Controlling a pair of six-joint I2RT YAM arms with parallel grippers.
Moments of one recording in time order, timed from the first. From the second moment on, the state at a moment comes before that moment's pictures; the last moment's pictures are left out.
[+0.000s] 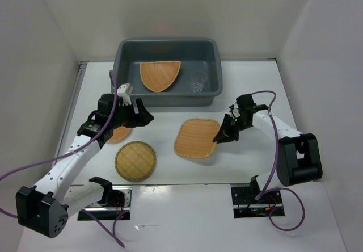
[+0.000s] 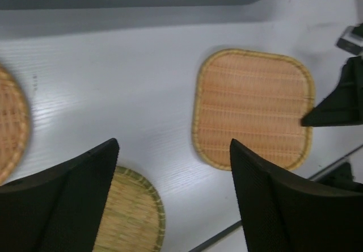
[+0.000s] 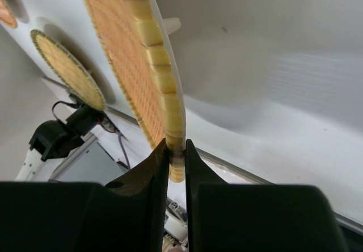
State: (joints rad) left arm -0.30 1.01 0.82 -0.39 0.21 -0.46; right arm 0.17 1.44 0.85 -0.72 -0.59 0.56
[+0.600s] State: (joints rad) left arm -0.32 1.04 0.68 -0.26 0.21 -0.71; right arm 0.17 1.46 0.83 -0.72 -0.62 0.58
